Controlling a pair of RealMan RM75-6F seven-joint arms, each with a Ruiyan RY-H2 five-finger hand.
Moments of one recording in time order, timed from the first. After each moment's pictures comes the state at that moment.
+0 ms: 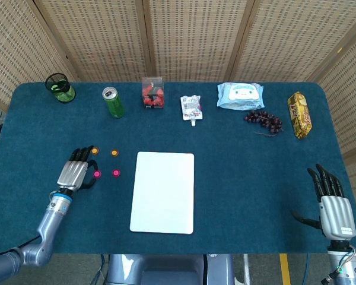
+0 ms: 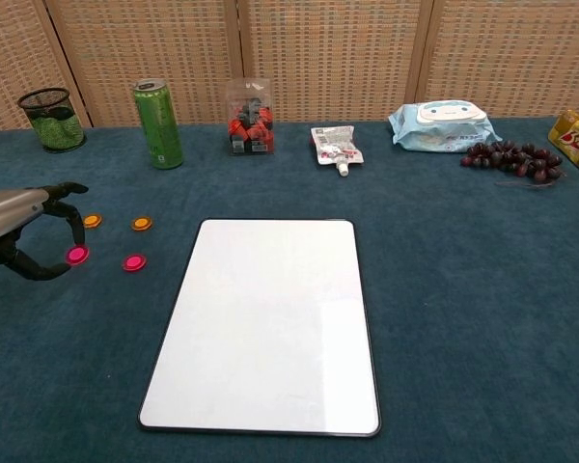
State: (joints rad) left arm -0.51 -1.59 -0.14 -1.23 1.20 1.00 0.20; right arm 0.06 -1.18 0.10 -1.72 -1.49 1.52 -0.03
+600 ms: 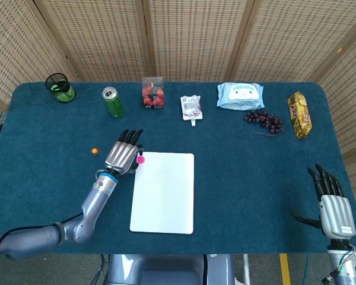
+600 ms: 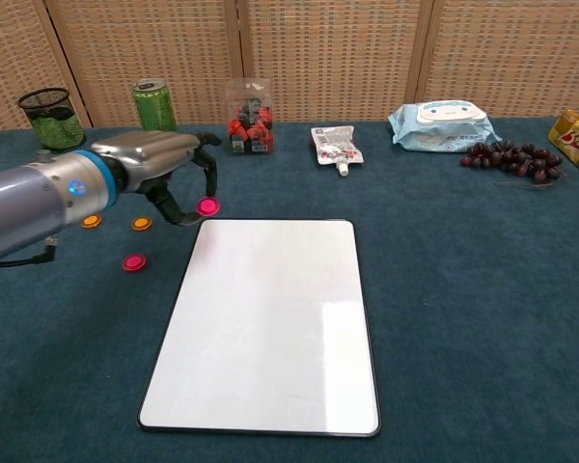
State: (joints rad) left arm -0.83 -1.70 -0.30 -1.34 0.90 0.89 0.66; right arm 0.07 -1.17 0.10 -1.72 -1.47 1.50 0.00
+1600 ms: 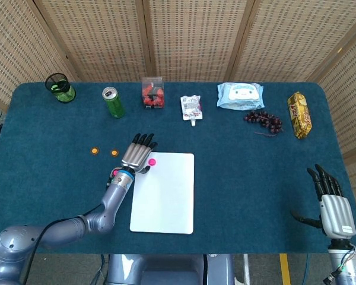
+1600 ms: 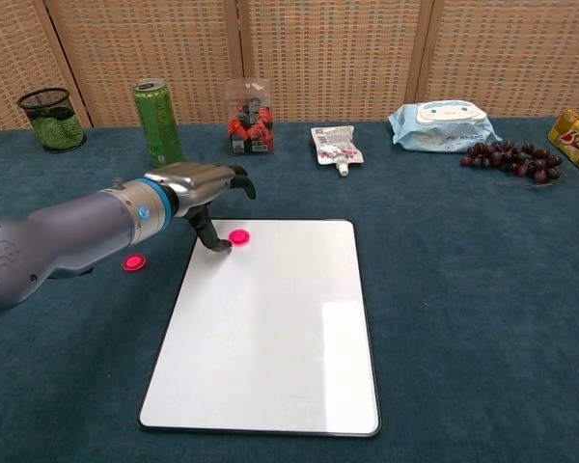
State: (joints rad) left arm -0.96 -1.86 -0.27 -1.09 0.79 0.82 0.63; right arm 0.07 -1.16 0.09 -1.73 -1.46 1.48 0.03
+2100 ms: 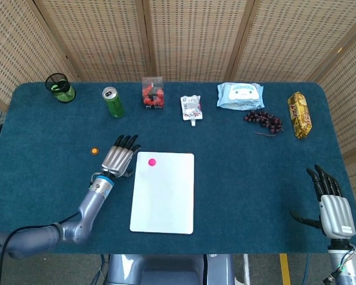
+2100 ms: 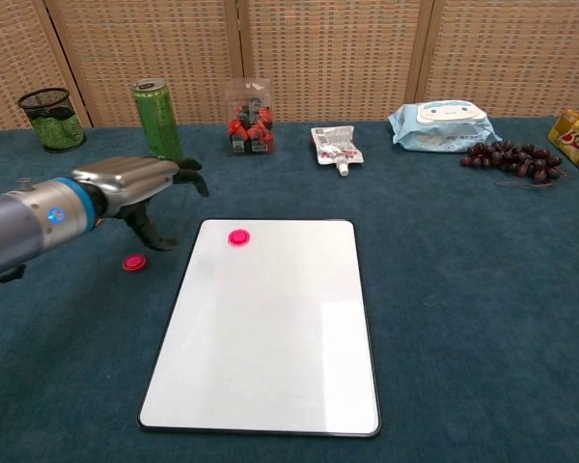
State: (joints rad) left arm -0.81 -1.67 -0.16 -1.30 0.93 0.93 0.53; right arm 0.07 -1.16 0.09 -1.74 -1.46 1.48 0.02
